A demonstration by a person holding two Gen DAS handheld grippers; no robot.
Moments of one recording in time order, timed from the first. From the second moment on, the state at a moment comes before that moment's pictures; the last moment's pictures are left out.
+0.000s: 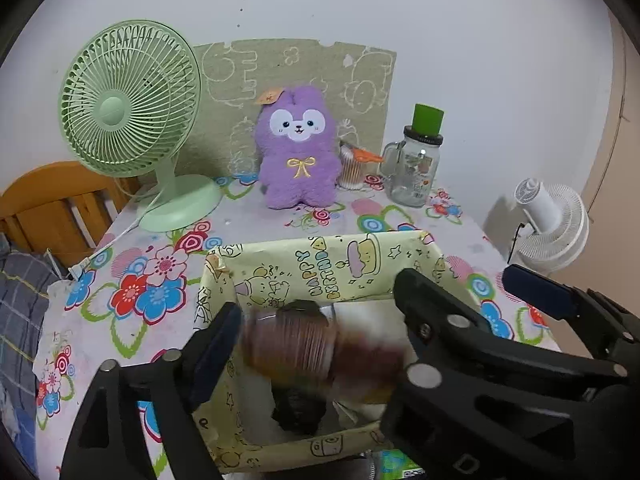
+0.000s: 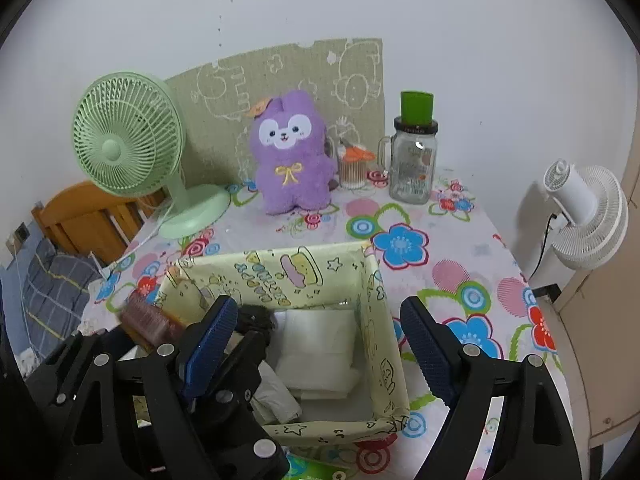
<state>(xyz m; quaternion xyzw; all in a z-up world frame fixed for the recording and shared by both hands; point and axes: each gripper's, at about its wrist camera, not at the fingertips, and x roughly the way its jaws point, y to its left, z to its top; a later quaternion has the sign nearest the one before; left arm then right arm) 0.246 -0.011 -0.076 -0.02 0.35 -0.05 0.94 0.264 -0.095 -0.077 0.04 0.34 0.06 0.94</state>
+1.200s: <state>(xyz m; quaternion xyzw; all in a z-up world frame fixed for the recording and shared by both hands) 0.195 -0.024 -0.046 0.01 0.32 -0.04 0.95 0.209 -0.105 -0.052 0.03 0.32 0.04 0.95</state>
